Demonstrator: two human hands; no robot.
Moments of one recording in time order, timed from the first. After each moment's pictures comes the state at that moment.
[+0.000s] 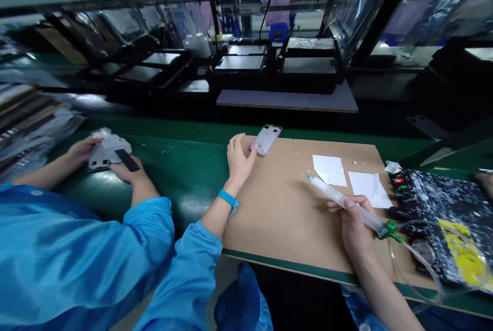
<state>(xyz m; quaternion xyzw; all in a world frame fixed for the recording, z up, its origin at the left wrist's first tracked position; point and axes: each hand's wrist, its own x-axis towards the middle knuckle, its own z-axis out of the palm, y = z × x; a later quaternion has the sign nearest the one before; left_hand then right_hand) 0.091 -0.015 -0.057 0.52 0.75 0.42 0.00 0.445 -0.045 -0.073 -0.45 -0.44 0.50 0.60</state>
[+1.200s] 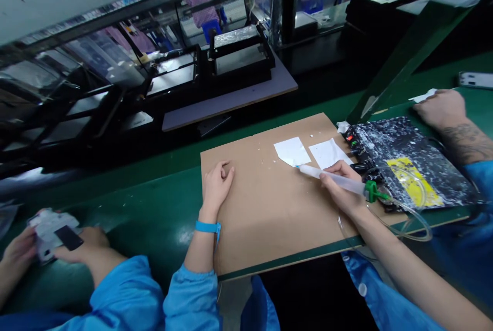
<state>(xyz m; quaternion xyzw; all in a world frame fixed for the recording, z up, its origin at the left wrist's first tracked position) 0.088 -0.012 -0.049 0.64 0.72 0.24 0.10 0.480 -0.021 -0.067 -0.56 -0.50 0.35 0.56</state>
